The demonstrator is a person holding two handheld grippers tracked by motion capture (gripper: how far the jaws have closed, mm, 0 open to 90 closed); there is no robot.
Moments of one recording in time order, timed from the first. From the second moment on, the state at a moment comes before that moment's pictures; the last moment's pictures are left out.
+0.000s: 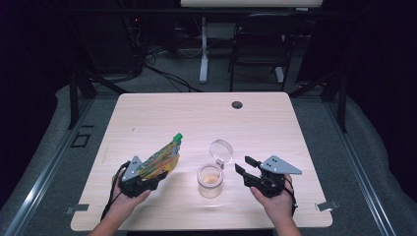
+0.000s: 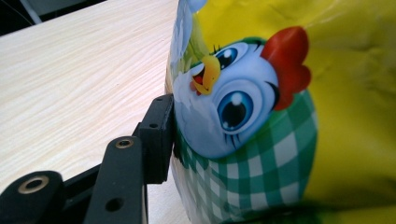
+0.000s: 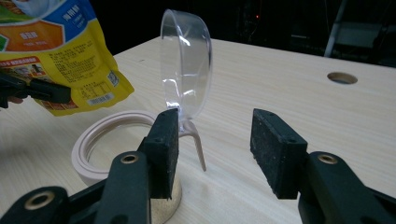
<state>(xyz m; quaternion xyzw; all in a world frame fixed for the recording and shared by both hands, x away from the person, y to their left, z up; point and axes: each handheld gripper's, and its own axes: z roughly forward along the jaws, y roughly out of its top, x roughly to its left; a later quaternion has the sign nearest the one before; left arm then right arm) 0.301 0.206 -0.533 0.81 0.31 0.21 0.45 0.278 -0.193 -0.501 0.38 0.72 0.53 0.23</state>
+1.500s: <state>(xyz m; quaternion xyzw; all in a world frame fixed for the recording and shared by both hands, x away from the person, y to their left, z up) 0.288 0.189 -0.535 0.85 0.24 0.33 0.34 0.263 -0.169 -0.490 0.33 0.74 0.54 0.23</state>
